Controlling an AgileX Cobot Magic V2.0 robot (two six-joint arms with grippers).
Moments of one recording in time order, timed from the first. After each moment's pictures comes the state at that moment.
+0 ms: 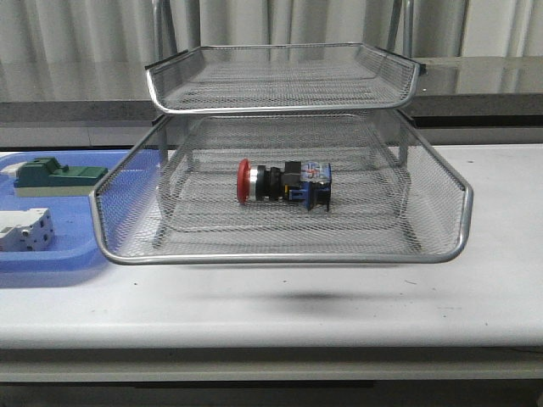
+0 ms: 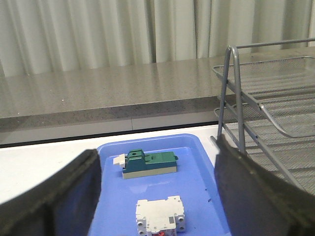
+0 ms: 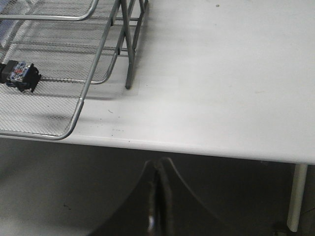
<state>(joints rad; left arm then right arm) -0.07 0.24 -0.23 -0.52 0.06 0.58 0.05 0.33 -0.67 0.06 0.97 0.00</state>
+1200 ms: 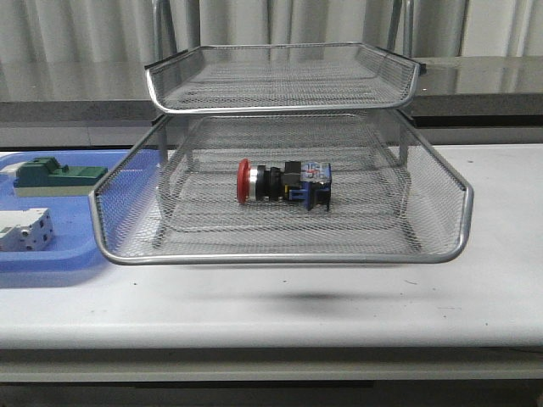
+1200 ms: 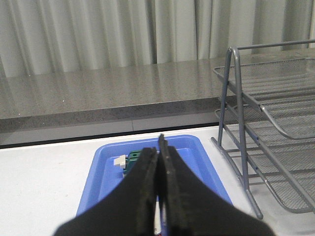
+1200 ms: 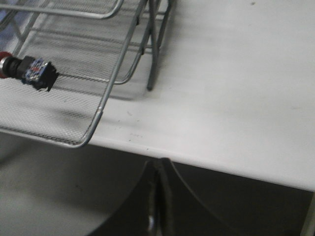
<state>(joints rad) -0.07 0.24 -0.23 -0.52 0.06 0.58 0.05 0.56 -0.67 0.21 0.84 -0.19</state>
